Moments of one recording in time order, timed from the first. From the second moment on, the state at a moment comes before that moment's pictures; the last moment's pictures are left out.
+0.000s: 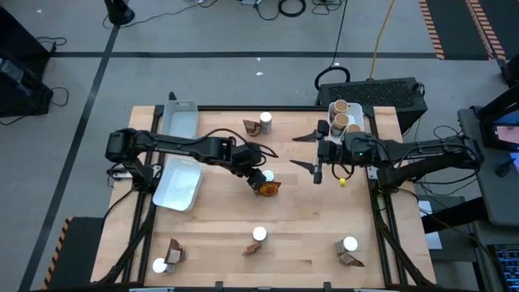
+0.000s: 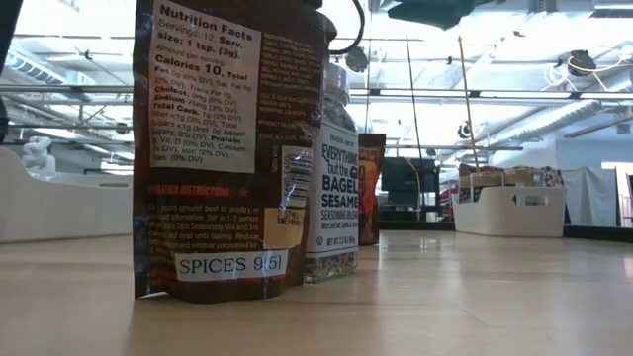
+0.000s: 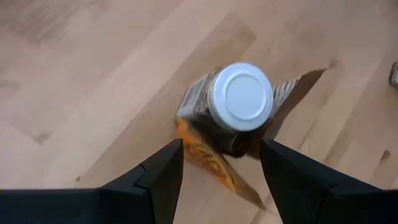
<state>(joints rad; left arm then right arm) 0.04 1.71 1.33 -0.64 0.01 -0.72 0.02 1.01 0.81 0.06 0.19 -0.22</state>
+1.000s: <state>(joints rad) 0.02 1.74 1.31 -0.70 0.01 -0.70 0.02 1.01 0.81 0.08 0.19 -0.22</state>
